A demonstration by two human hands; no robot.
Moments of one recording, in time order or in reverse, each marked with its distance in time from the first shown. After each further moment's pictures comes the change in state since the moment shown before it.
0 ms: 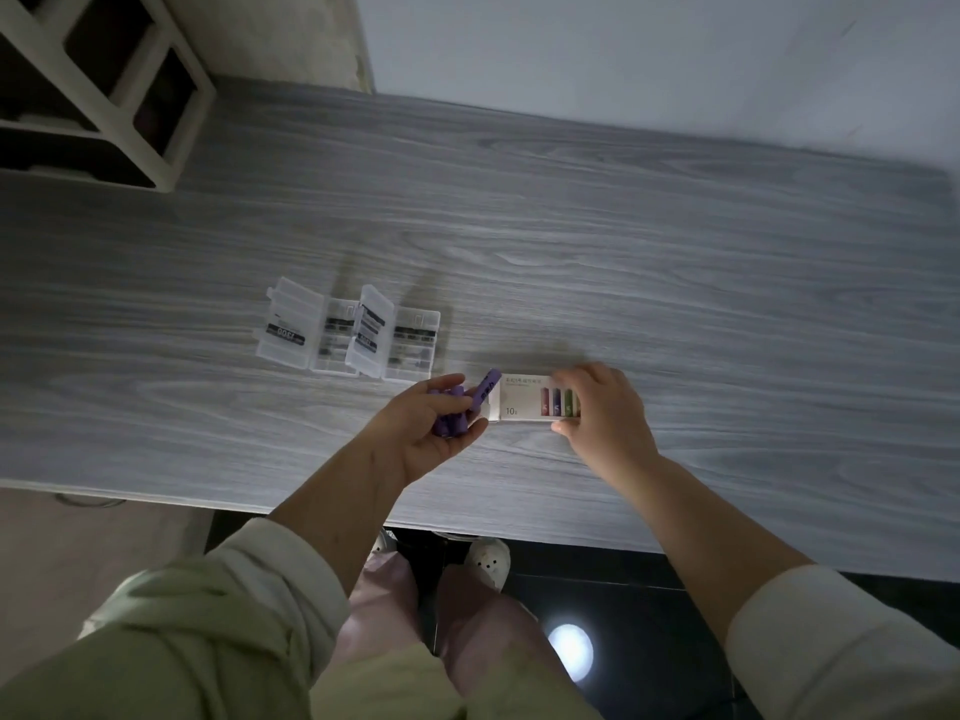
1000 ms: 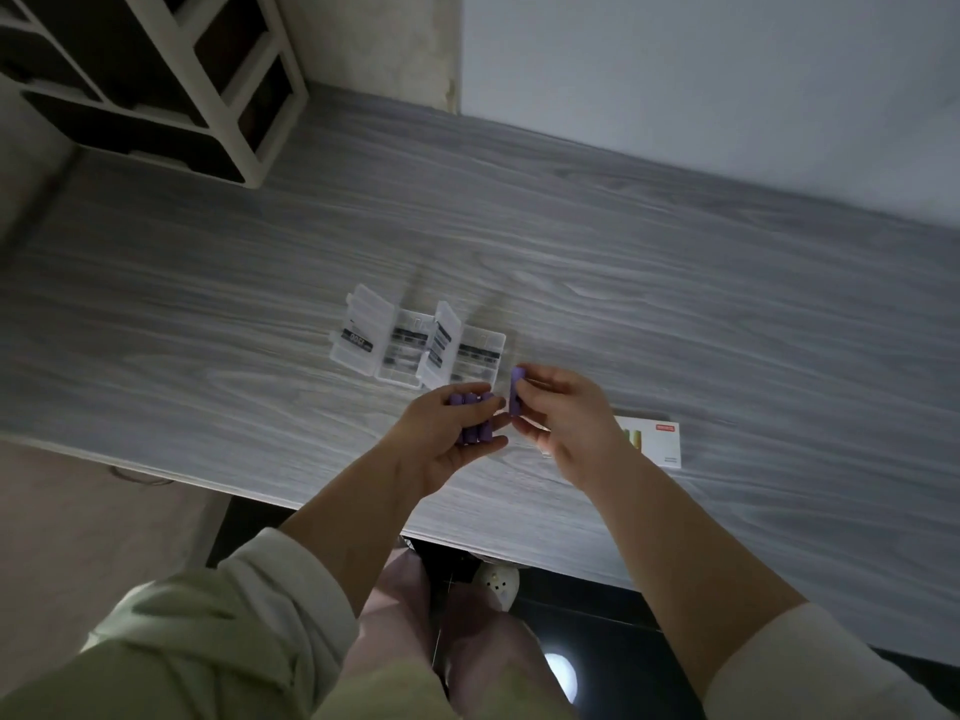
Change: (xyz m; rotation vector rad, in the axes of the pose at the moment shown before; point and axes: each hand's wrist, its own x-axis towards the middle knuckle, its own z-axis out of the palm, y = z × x) left_hand -0.019 0.029 -0.034 0.066 -0.045 0.139; right_hand 0.030 -0.124 -0.010 1.403 -0.277 0.532
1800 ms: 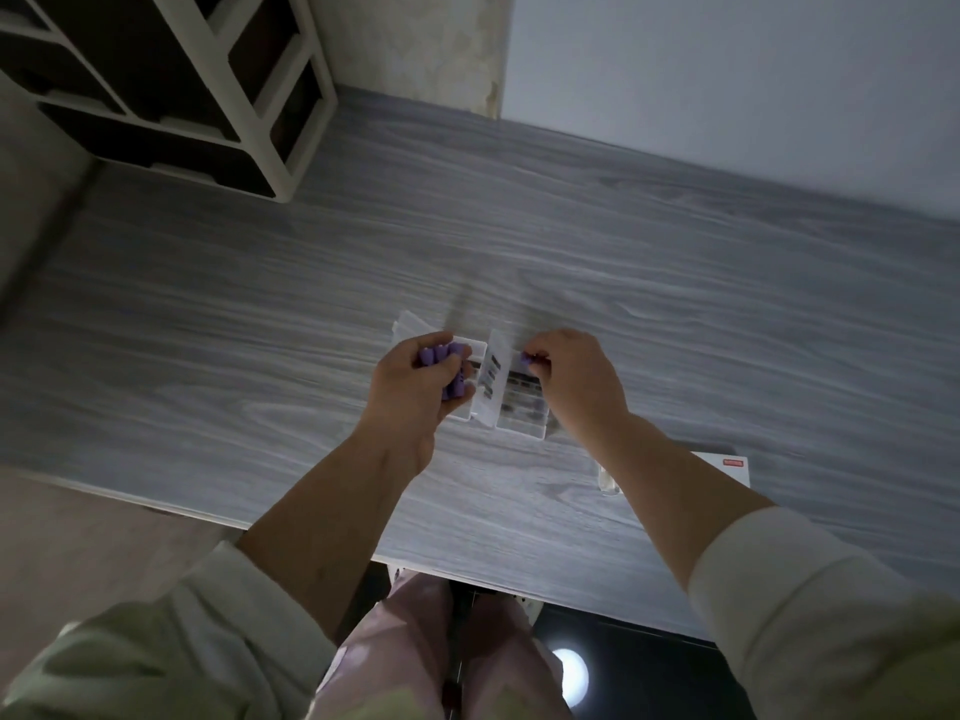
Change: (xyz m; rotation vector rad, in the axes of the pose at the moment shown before) left_hand 0.009 0.080 -0.038 0.052 0.243 0.295; right_hand 0.094 -0.011 0.045 -1.329 0.168 -0.649
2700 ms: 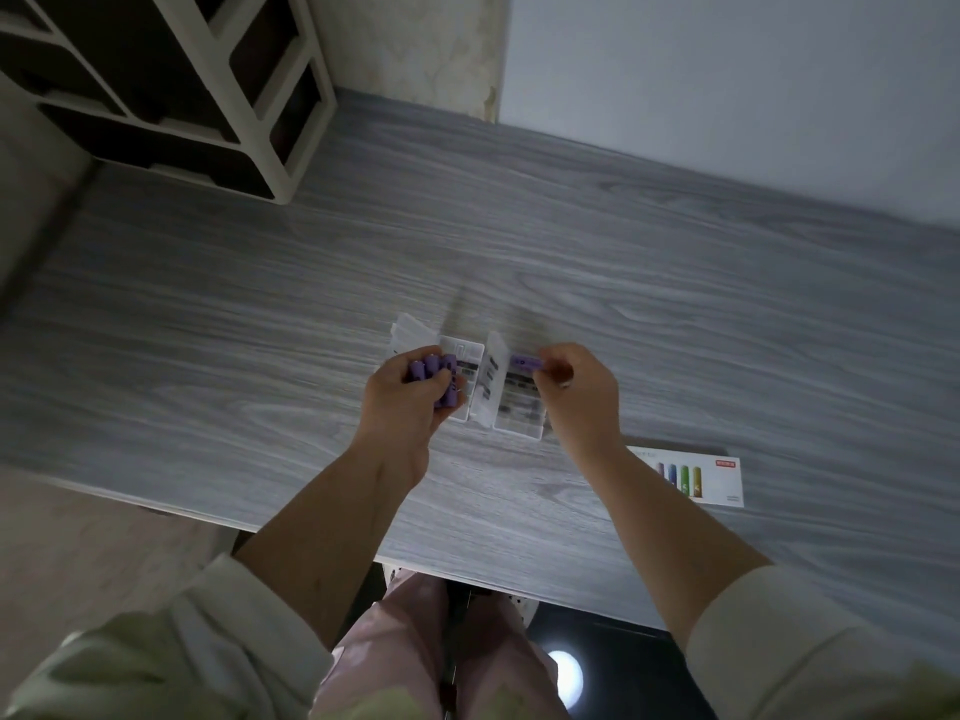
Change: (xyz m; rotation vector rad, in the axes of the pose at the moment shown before) left_hand -0.003 -0.008 -0.008 -0.057 0.046 -0.017; right_hand -0.028 -0.010 0.004 0.456 0.197 0.233
